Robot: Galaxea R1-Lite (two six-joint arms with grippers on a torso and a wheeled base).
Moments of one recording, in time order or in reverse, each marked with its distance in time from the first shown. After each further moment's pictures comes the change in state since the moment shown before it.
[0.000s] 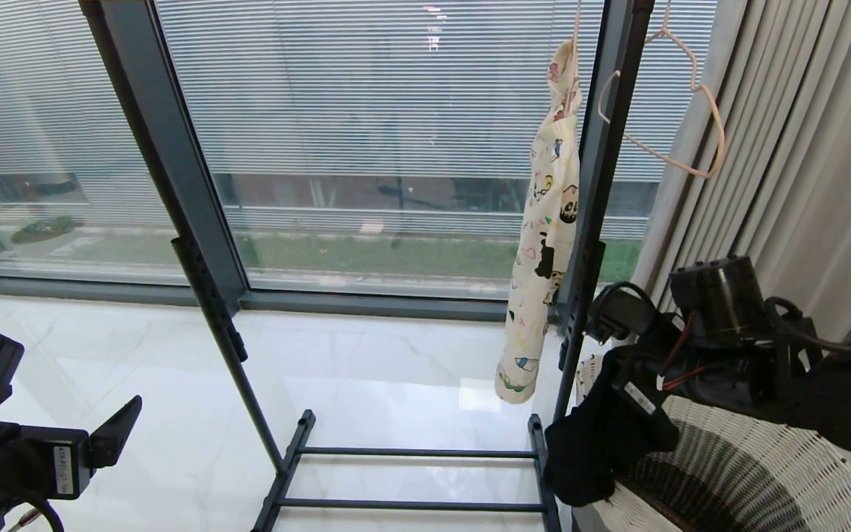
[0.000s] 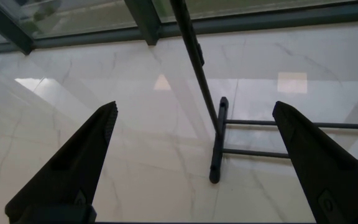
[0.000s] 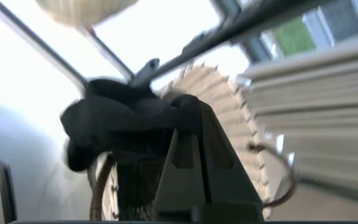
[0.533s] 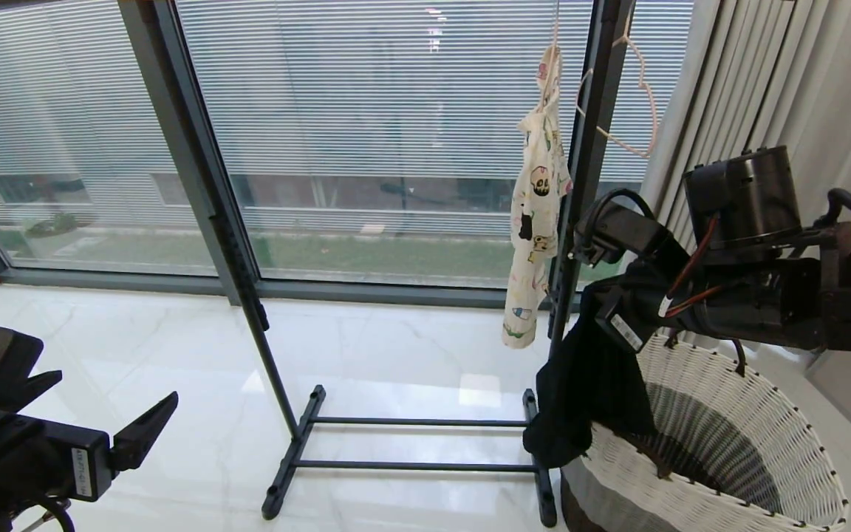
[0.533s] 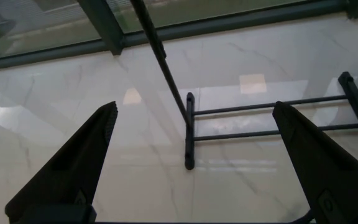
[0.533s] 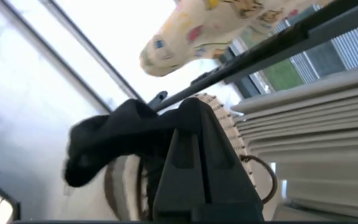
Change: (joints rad) left arm -0.050 -0.001 -0.021 0.000 -0.156 -0.003; right arm 0.101 -0.060 -0.310 0.249 0.001 0.002
